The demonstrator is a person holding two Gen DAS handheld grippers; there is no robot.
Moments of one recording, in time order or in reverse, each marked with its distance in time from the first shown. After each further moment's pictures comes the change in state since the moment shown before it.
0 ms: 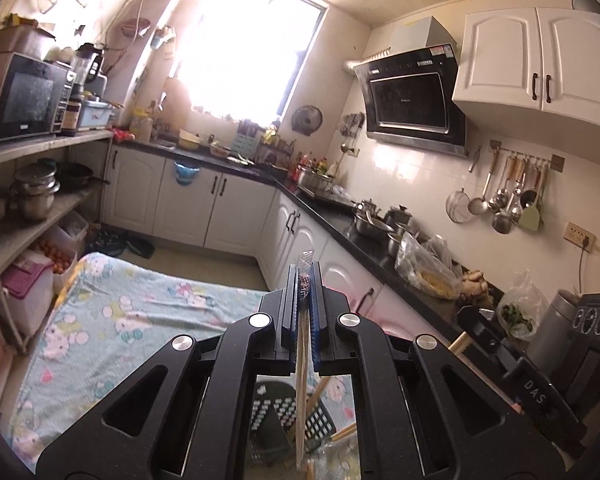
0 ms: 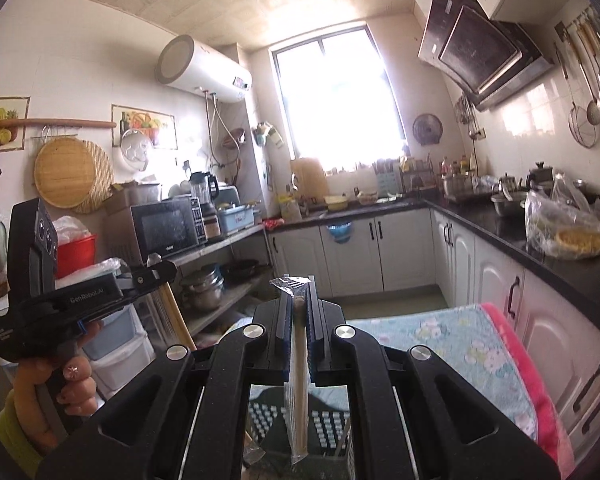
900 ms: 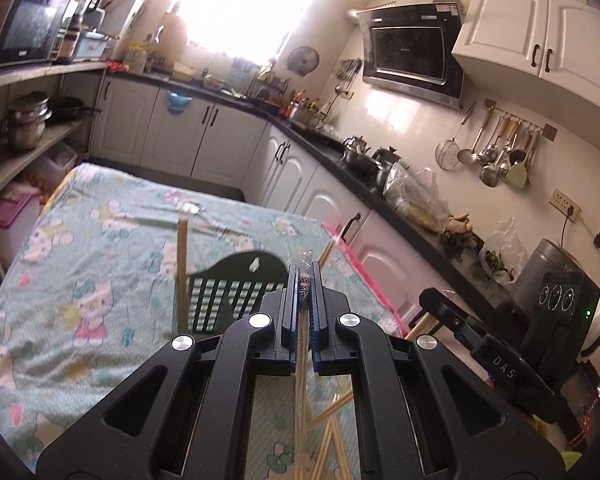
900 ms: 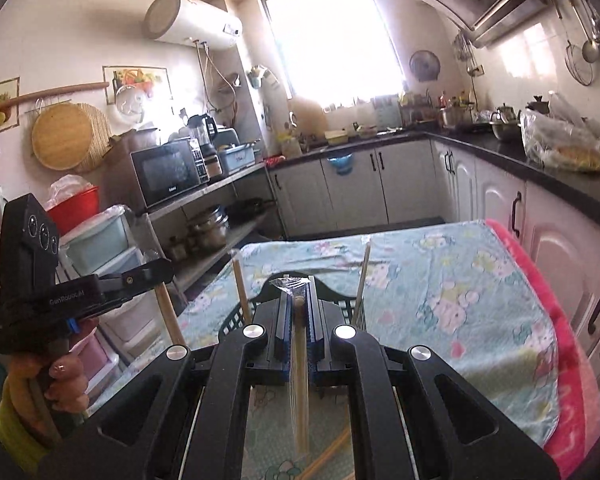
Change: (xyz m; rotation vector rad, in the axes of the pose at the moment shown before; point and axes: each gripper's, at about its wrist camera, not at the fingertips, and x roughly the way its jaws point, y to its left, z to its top) left arm -0.017 0.016 -0.091 -0.067 0.215 -0.076; right arm -0.019 -0.003 -0.086 0.065 0.224 0.023
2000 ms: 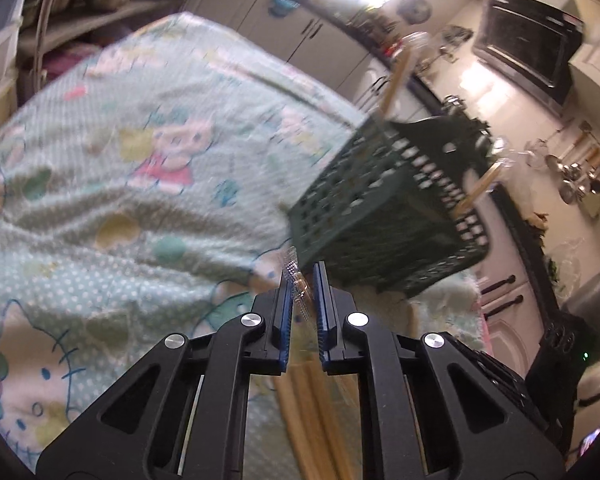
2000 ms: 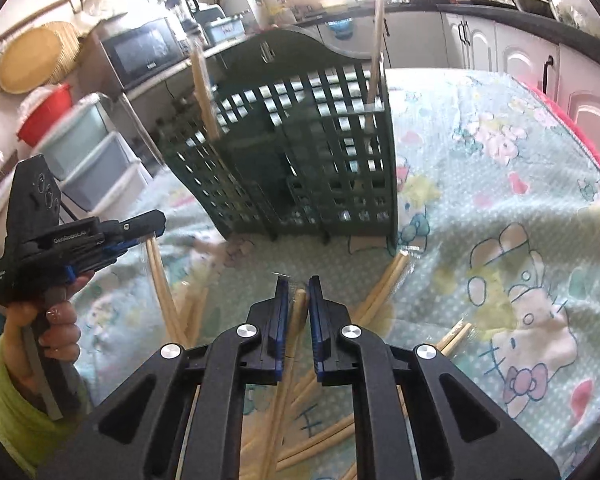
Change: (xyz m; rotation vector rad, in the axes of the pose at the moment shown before) left arm 0.042 0.129 -0.100 -0.312 0.239 0.164; right arm 0.083 -0.006 -0.122 0.053 0.464 0.022
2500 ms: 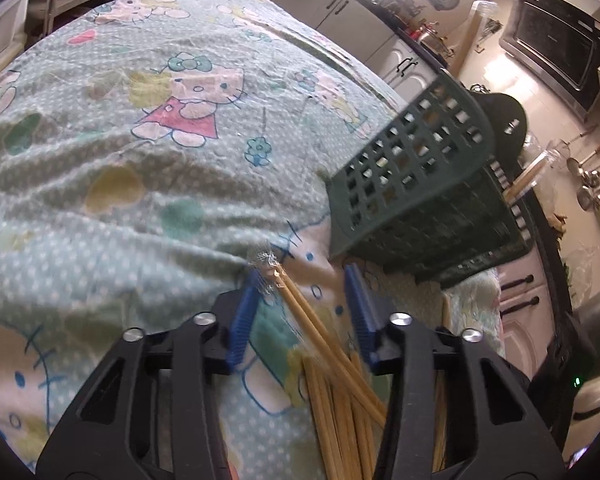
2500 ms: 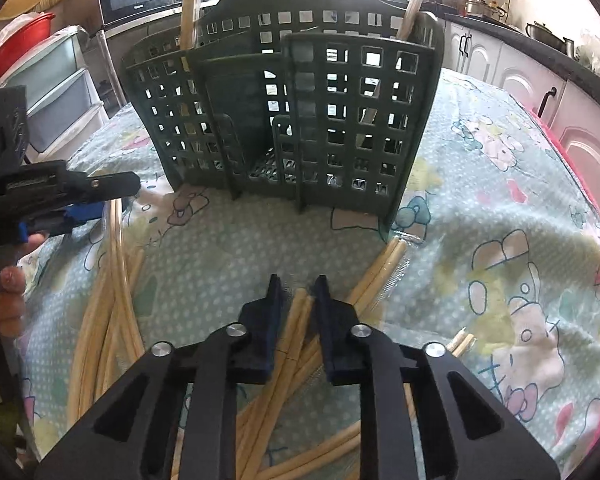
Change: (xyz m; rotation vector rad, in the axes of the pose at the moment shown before) left arm 0.047 0.031 -0.007 -0.091 0.114 0.056; right arm 0.059 0.017 -0.011 -0.149 0.105 -0.213
